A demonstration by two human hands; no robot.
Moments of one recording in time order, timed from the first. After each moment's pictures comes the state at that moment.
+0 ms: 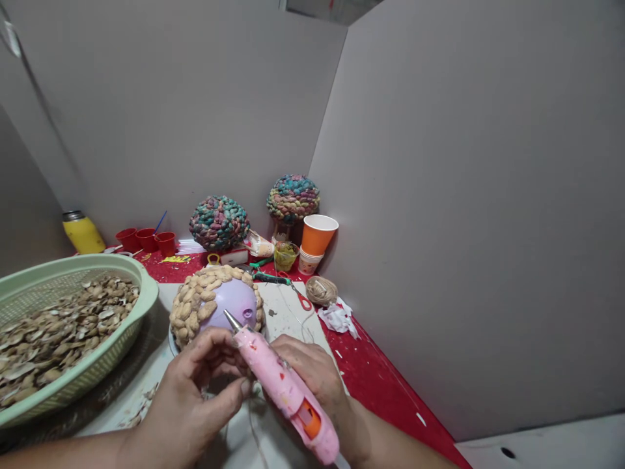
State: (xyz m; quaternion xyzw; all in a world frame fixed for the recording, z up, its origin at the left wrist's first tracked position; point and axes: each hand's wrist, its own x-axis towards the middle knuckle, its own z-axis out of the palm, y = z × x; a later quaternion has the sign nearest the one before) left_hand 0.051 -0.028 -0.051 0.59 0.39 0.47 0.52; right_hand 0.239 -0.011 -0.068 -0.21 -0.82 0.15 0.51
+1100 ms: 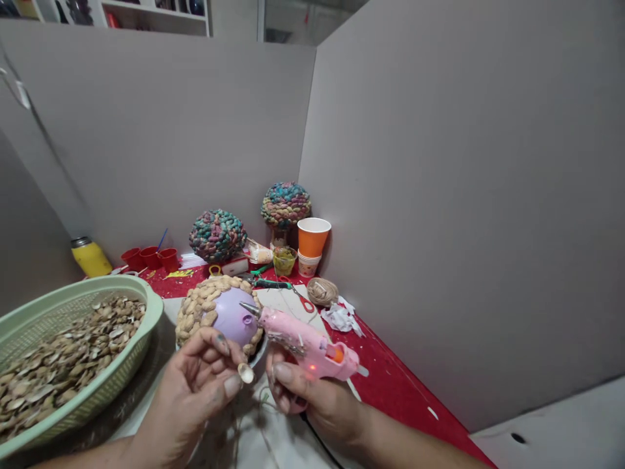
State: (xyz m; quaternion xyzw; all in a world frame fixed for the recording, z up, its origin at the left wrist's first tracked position) left_hand 0.043 -0.027 -0.036 0.47 0.29 0.51 0.66; right_hand 0.232 -0.023 -0.068 -0.27 -0.51 0.67 0.46
